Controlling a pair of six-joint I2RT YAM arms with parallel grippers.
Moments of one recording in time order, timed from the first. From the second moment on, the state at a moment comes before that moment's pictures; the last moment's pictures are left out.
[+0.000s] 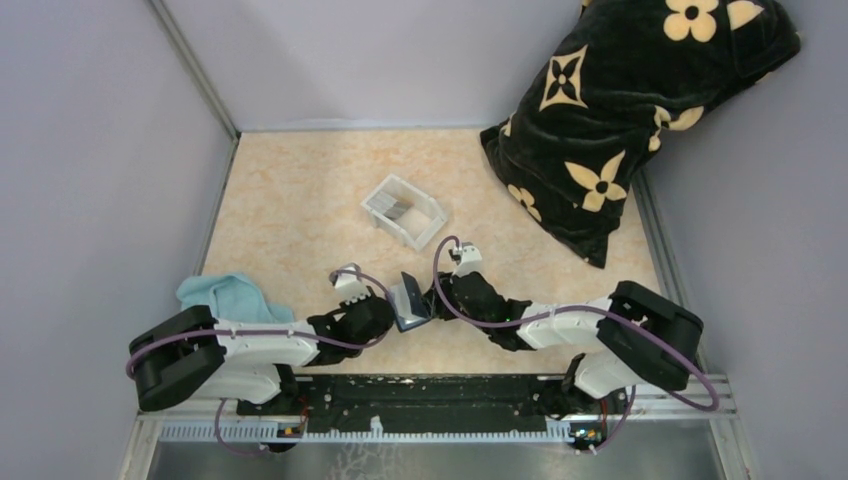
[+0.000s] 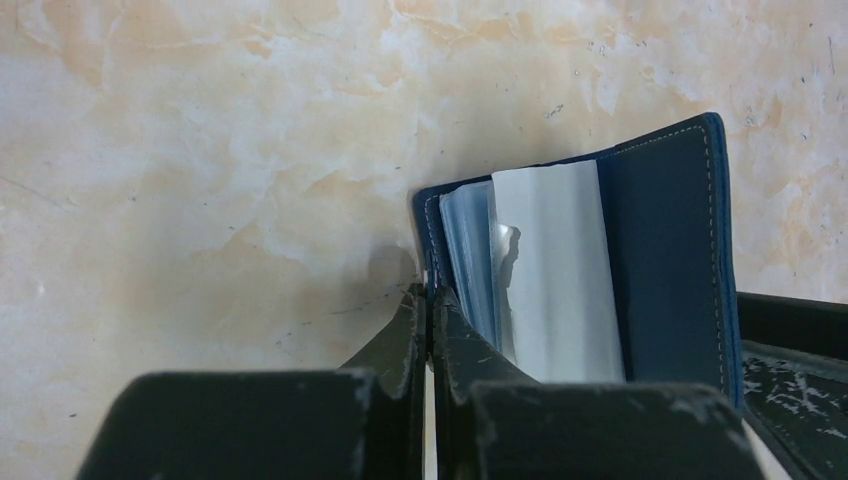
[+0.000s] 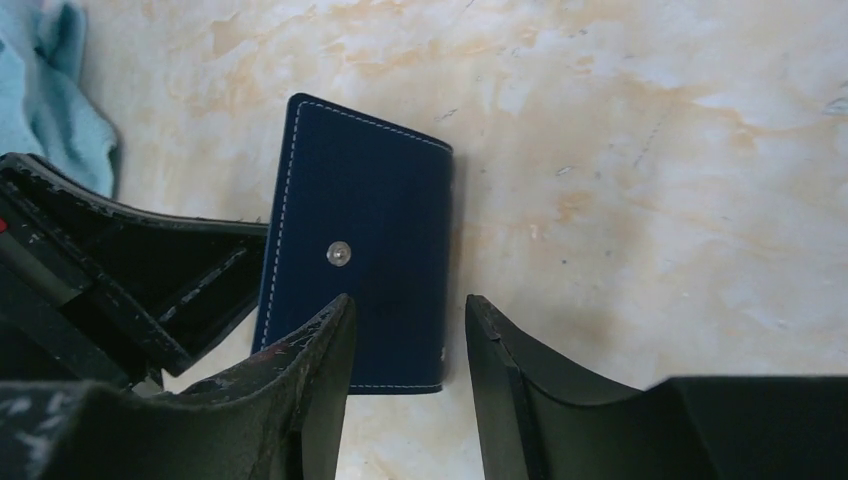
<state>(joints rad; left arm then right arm) -1.11 1.26 0.32 0.10 -0.71 -1.21 1.05 1.38 0.44 0.45 0.30 0.69</state>
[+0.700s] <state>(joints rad) -1.01 1.29 0.28 0.29 -0.61 -1.12 0.95 1.65 0.43 0.78 0.05 0.87</state>
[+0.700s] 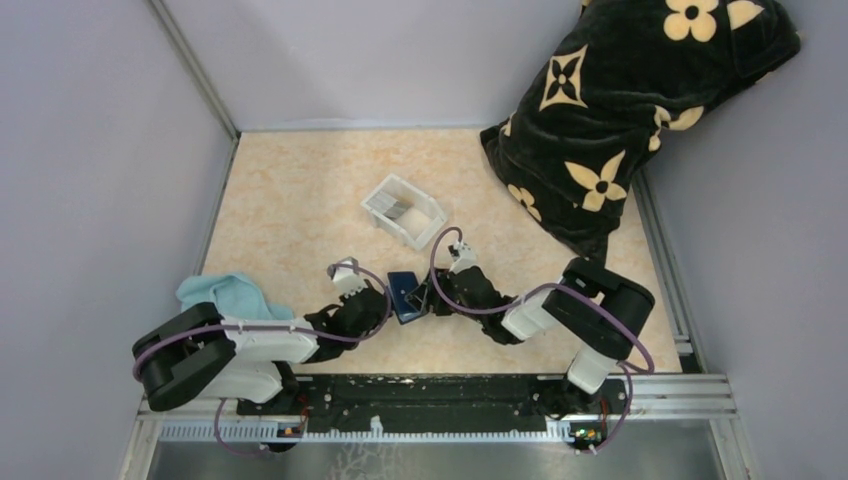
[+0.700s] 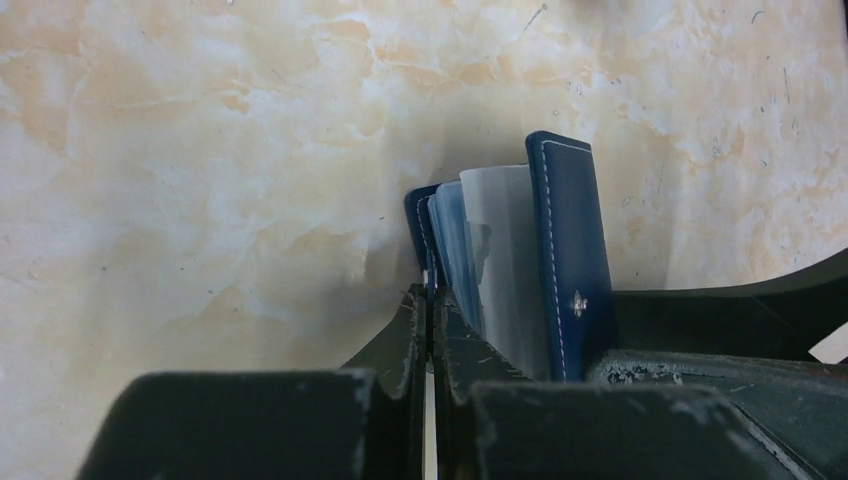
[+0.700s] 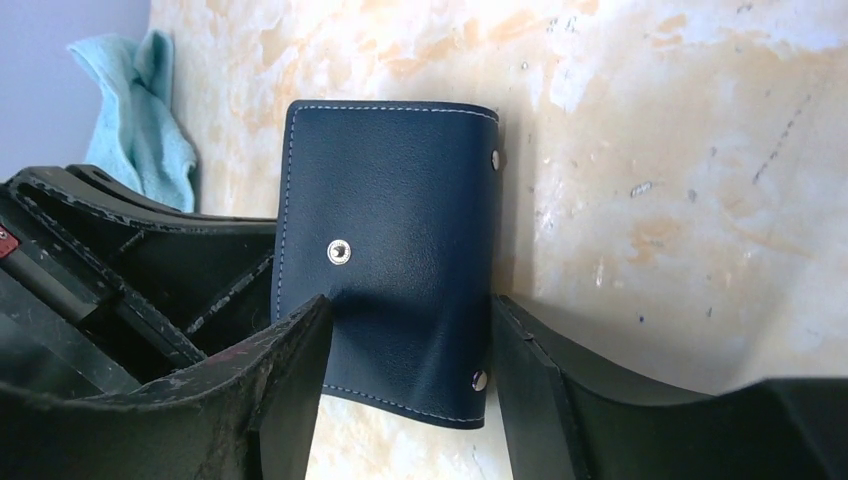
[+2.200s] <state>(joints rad) -0.93 1.21 0.20 0.42 -0.36 -1.07 0.91 1.60 0.30 0.96 -0.20 1.06</state>
